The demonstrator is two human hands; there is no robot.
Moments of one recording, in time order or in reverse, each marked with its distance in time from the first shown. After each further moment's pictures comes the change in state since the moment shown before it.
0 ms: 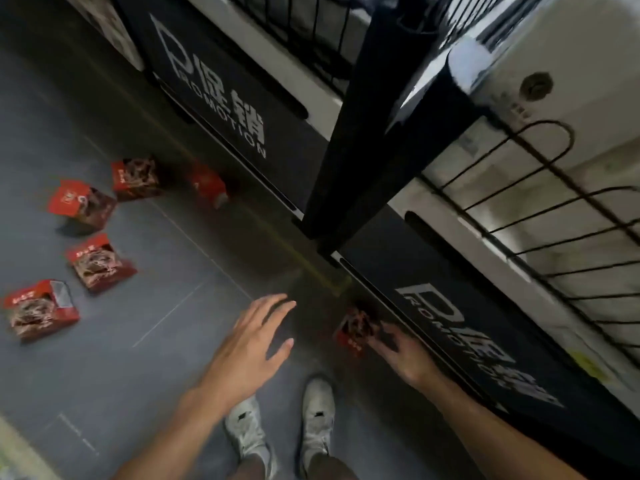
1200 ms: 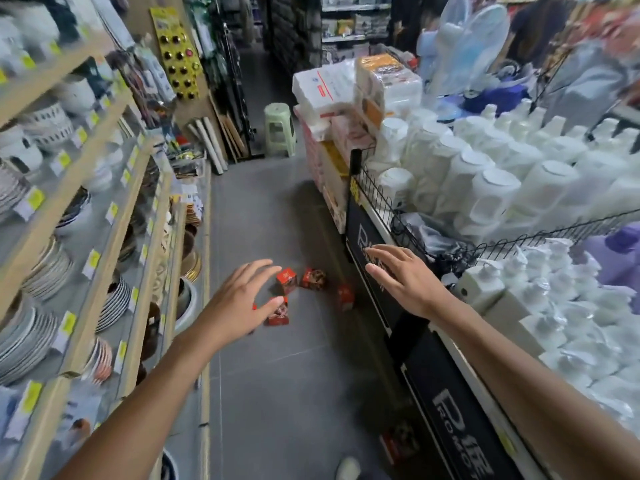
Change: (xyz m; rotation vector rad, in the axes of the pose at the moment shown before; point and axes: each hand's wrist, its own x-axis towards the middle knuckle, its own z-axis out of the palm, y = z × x) left_hand -0.335 0.349 -0.353 0.374 0.633 -0.335; right_hand -0.449 -0.327 -0.201 -0.535 0.269 -1.362
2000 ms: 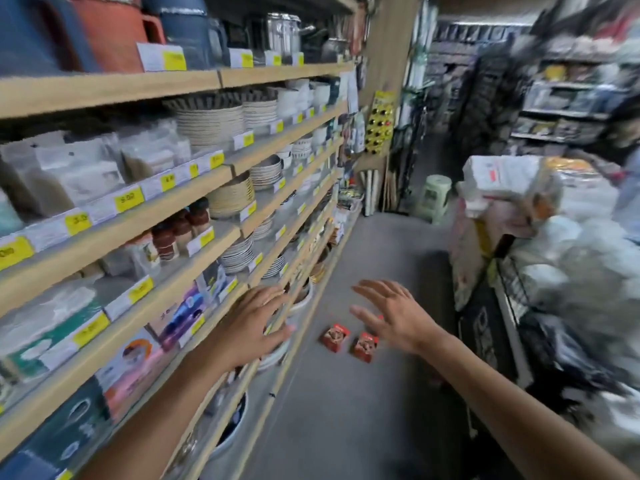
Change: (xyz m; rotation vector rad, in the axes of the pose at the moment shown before) left_hand -0.279 0.061 -0.095 0.128 0.219 -0.494; right_hand -0.044 -0.223 0.032 -0.052 -0.217 -0.675
